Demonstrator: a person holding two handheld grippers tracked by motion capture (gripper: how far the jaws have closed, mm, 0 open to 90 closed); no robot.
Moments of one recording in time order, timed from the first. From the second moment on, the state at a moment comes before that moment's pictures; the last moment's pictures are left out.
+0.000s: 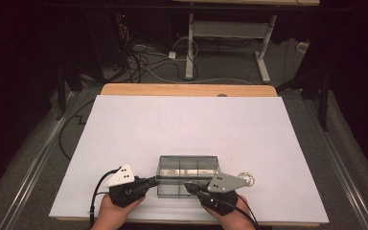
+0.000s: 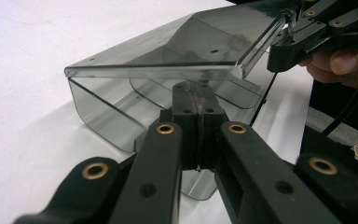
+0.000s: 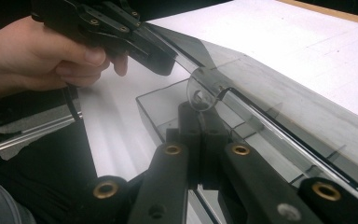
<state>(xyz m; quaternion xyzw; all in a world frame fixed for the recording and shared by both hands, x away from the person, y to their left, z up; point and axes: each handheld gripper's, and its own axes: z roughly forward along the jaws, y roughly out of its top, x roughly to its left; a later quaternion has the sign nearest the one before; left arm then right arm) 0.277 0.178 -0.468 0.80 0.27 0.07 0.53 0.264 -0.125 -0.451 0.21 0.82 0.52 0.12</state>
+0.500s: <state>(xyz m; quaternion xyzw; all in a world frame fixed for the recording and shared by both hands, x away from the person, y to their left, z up) 0.280 0.178 -0.465 0.80 0.27 0.08 0.53 0.262 -0.124 -0.452 0.21 0.82 0.52 0.12</state>
